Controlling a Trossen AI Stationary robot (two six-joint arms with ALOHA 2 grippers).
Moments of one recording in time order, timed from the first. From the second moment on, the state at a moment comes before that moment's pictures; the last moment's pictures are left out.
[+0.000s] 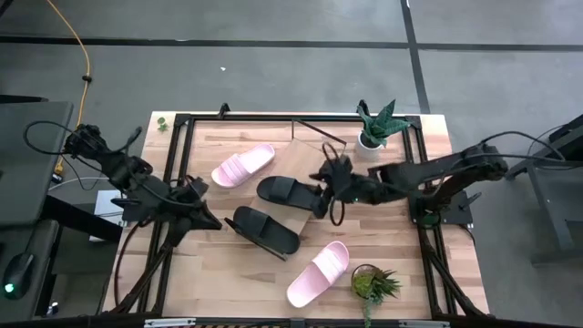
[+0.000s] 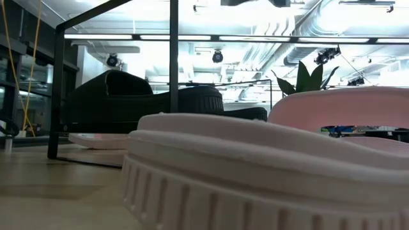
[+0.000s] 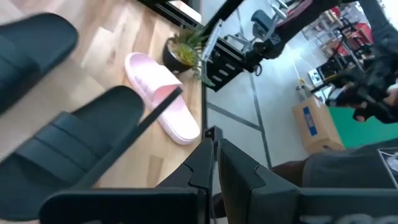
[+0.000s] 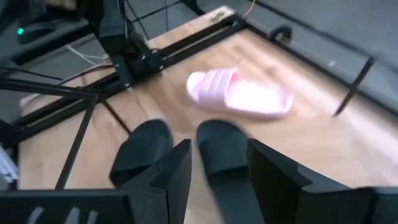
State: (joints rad) left arm -0.47 0.82 0.96 -0.60 -0.18 -0.81; right arm 0.24 1.47 1.36 -0.51 0.55 0.59
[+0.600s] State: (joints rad) left arm -0.47 0.72 0.96 -0.77 -0.24 -0.81; right arm 0.20 1.63 1.00 0.02 0.40 0.85
